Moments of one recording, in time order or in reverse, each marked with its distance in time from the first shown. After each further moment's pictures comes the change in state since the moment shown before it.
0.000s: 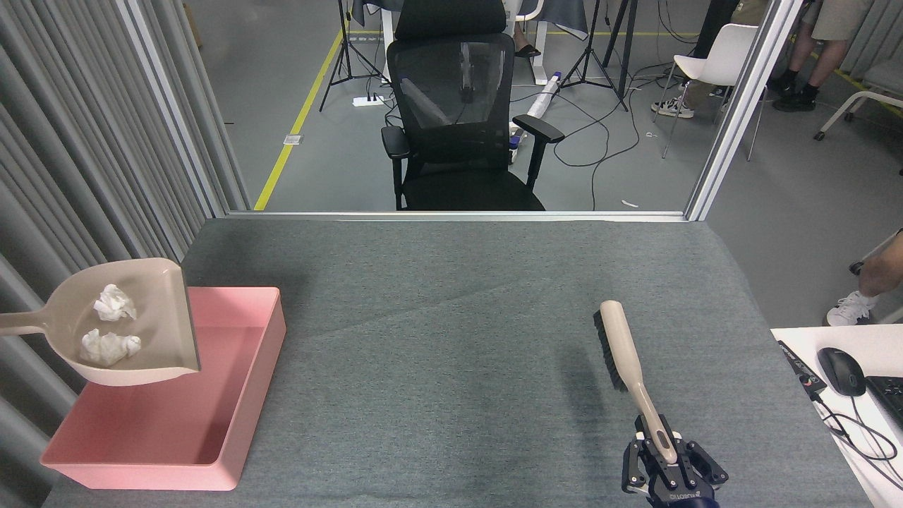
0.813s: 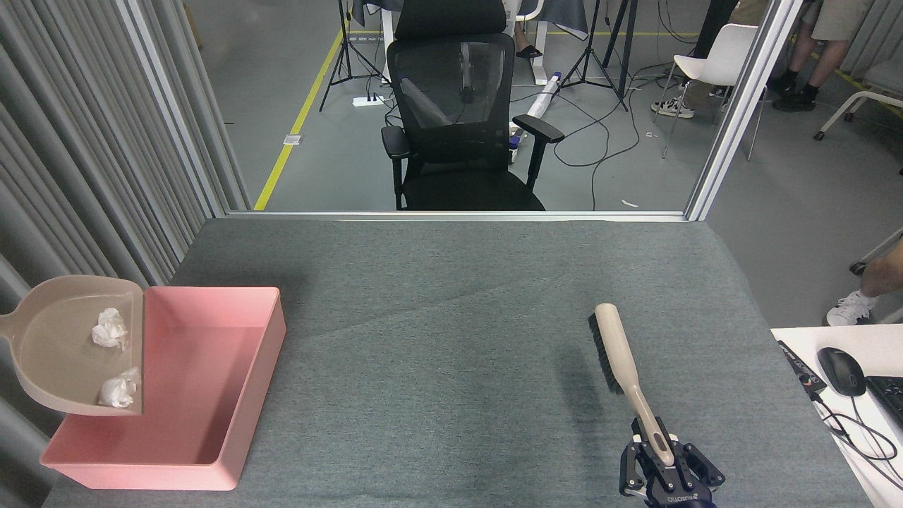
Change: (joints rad) left arm -0.083 0.092 -0.049 0.160 -0.388 -0.322 0.102; right arm 0.004 0.004 -0.002 0.000 -0.002 -0.015 -0.004
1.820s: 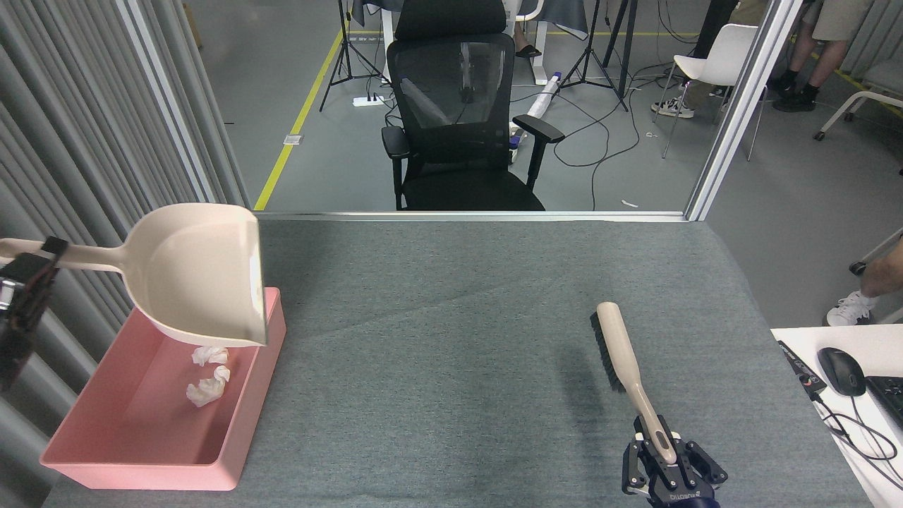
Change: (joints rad) left arm 0.107 -0.195 -0.104 -0.602 0.362 0.437 -0.047; right arm -0.005 -0.009 0.000 0.000 0.001 0.001 0.008
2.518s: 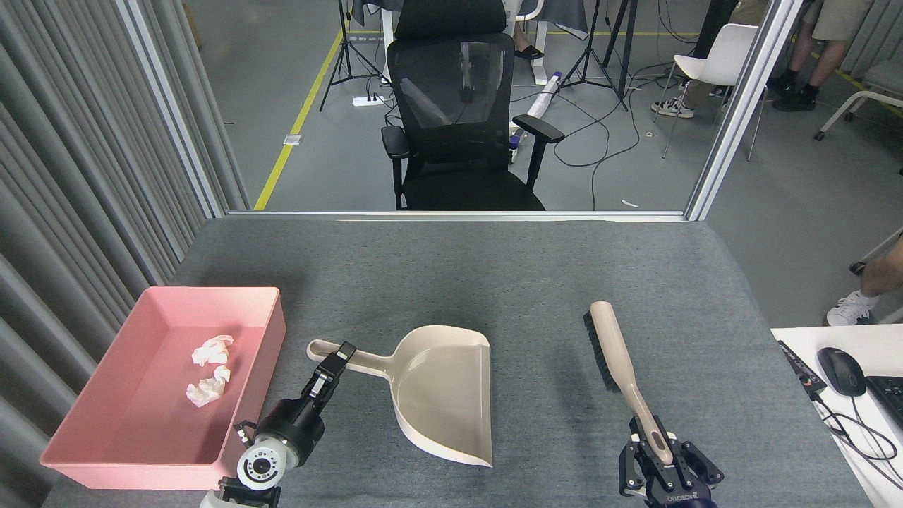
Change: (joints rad) left arm 0.073 -0.611 -0.142 0.093 -0.444 -0.043 0.040; right arm 0.005 0.003 0.000 -0.003 -0.001 -0.028 -0.002
